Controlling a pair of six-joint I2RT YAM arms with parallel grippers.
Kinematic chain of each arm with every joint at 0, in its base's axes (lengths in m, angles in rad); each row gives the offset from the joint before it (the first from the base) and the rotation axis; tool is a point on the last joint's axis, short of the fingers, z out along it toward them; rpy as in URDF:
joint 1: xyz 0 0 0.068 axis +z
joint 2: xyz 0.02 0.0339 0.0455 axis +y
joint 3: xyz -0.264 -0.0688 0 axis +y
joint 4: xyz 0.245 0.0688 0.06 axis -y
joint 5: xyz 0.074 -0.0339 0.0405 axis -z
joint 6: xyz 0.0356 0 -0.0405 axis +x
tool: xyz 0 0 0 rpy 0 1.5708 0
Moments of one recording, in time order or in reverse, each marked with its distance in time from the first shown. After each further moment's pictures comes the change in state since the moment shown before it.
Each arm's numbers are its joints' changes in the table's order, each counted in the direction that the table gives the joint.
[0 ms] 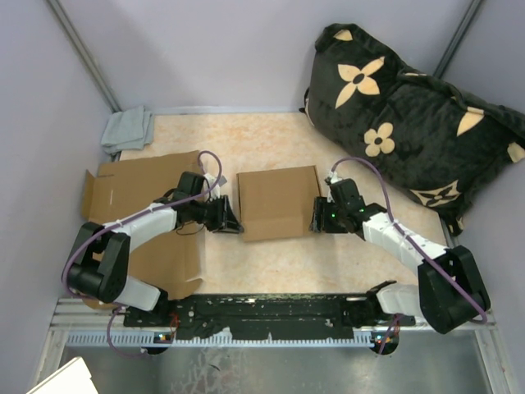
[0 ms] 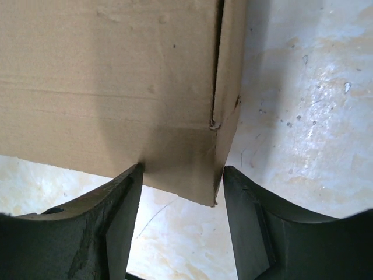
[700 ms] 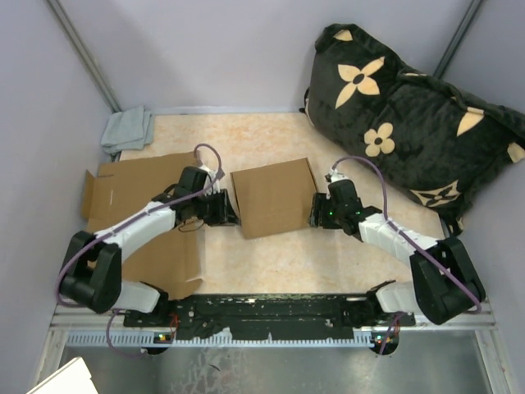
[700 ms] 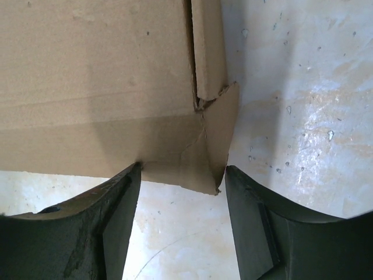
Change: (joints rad) left arm -0.051 -0.029 -0.044 -0.058 -0.237 -0.013; right arm 0.000 0.071 0.048 0.233 0.080 0.016
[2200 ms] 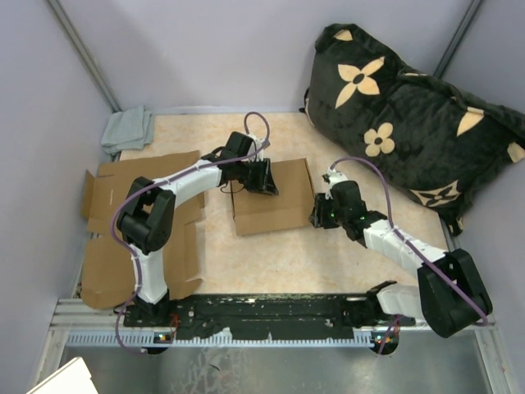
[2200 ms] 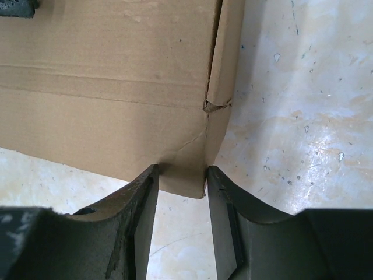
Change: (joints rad) left arm -0.129 0.519 -0.639 -0.048 0.019 0.085; right arm 0.000 -0.098 0.047 0.061 -0.084 -0.097
